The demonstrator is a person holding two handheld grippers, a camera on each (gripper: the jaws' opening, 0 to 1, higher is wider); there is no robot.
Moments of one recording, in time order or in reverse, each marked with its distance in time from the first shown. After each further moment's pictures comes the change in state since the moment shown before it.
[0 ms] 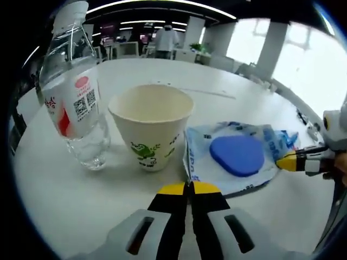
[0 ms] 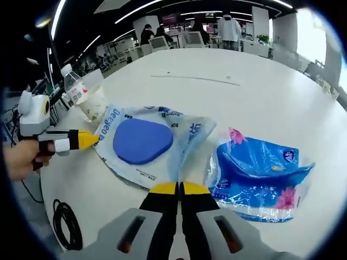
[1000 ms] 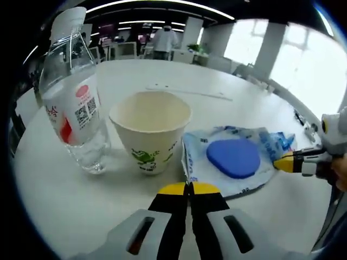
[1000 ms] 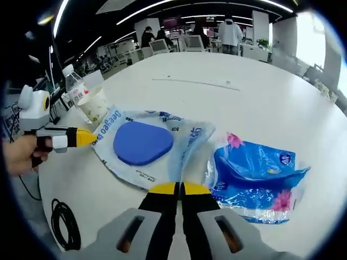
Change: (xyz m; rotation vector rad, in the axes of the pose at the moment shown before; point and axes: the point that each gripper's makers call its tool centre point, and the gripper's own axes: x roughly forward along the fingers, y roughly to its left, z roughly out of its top) left arm -0.001 0.001 0.005 0.004 0.004 -0.025; right arm -0.004 -0.002 0.004 -0.022 -0.028 -0.014
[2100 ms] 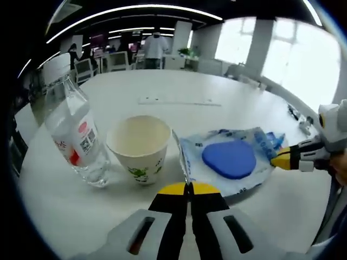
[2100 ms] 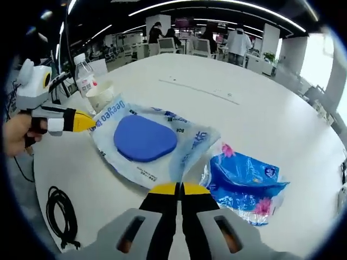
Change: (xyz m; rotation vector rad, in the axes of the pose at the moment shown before) left arm -0.015 -0.016 0.022 0.086 -0.030 -0.026; right arm -0.015 -0.001 0.008 -0.115 0.006 -0.056
